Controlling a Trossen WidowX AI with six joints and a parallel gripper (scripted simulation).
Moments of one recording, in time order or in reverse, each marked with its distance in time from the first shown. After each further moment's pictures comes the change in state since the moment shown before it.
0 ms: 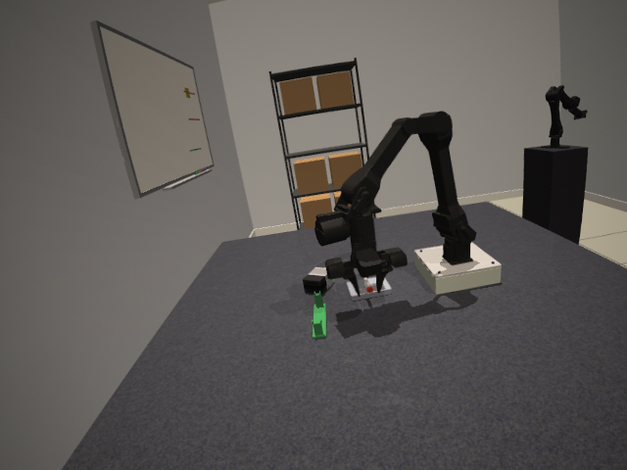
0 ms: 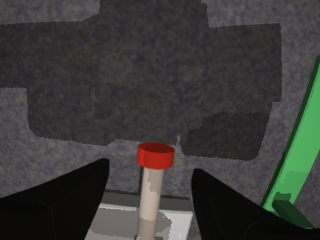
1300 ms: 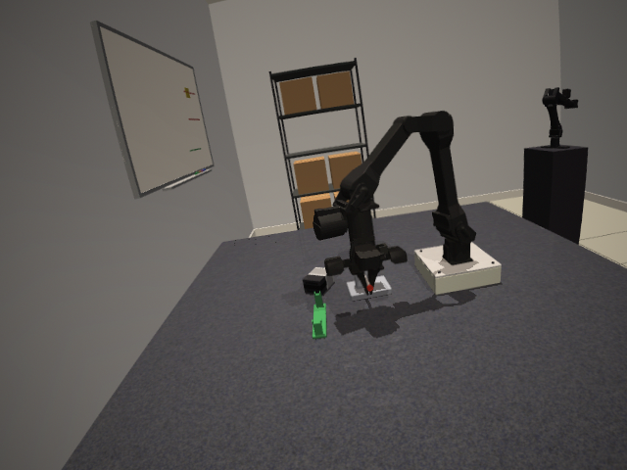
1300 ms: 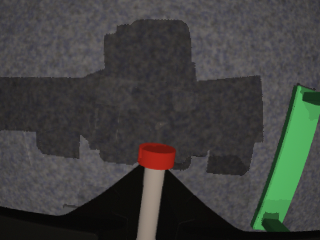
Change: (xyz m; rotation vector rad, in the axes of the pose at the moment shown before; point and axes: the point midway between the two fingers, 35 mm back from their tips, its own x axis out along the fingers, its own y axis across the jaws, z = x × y) arm -0.009 -0.002 0.013 -0.006 -0.129 0.001
